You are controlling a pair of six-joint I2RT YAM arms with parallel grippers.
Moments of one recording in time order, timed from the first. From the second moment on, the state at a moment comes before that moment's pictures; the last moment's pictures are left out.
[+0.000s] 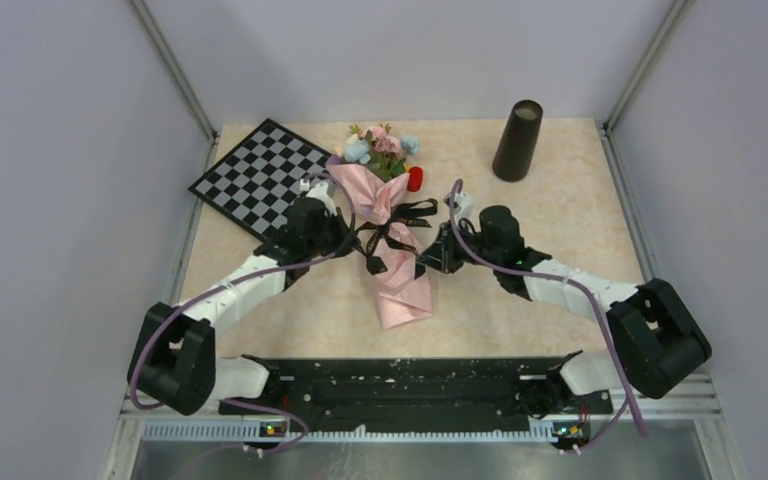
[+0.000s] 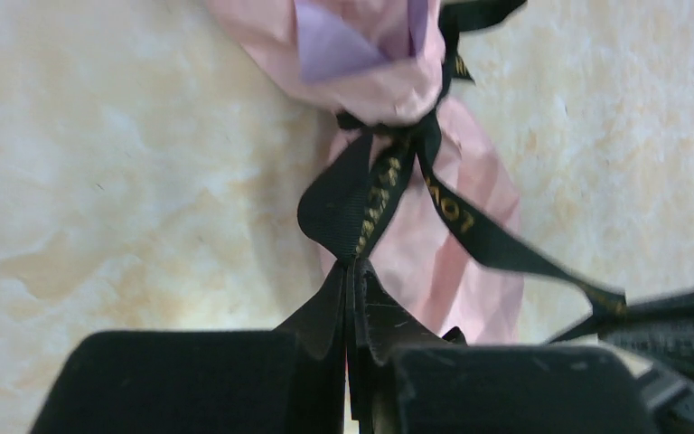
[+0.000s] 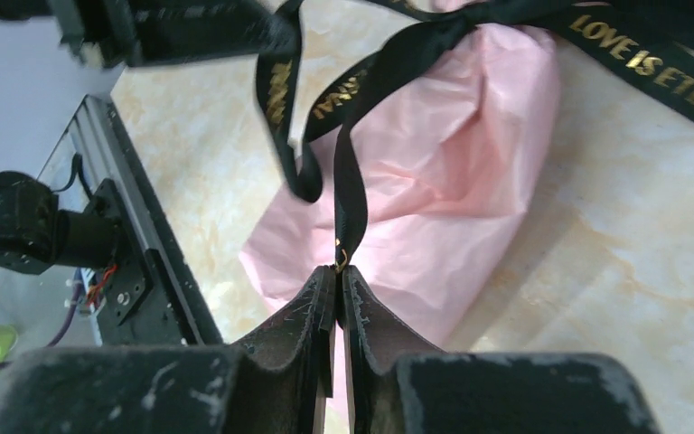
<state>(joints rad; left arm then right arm) -0.43 1.30 0.73 -0.05 0.13 -0.58 0.56 1.37 0.64 0.31 -0.51 0.39</state>
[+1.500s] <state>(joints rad) -0.29 1.14 0.59 0.02 0.39 -0.44 0.75 1.28 0.78 0.28 -0.29 0.40</state>
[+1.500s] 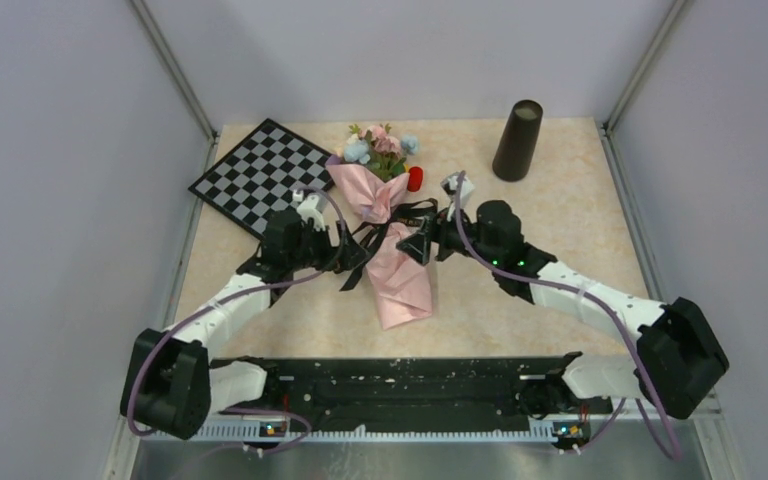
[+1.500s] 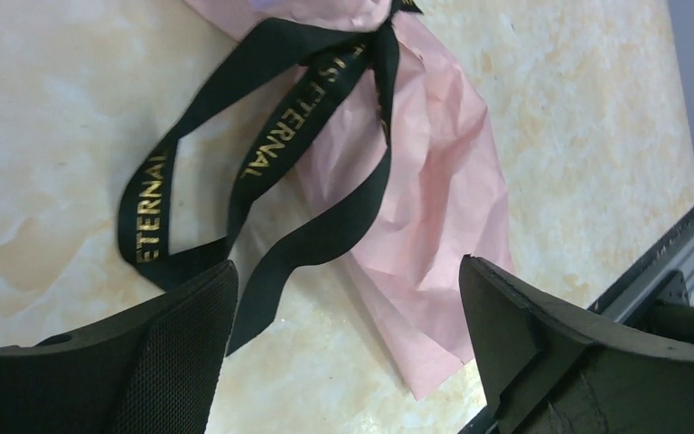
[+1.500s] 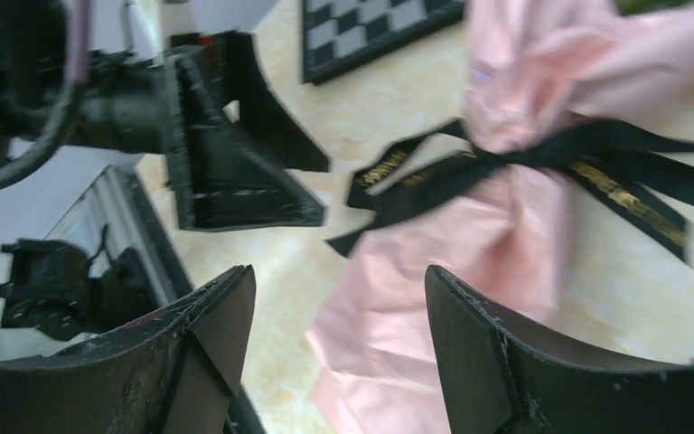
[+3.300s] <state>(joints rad) -0.55 1.50 0.91 -0.15 0.09 -0.13 0.51 1.07 0.55 0.19 -0.34 0.46</state>
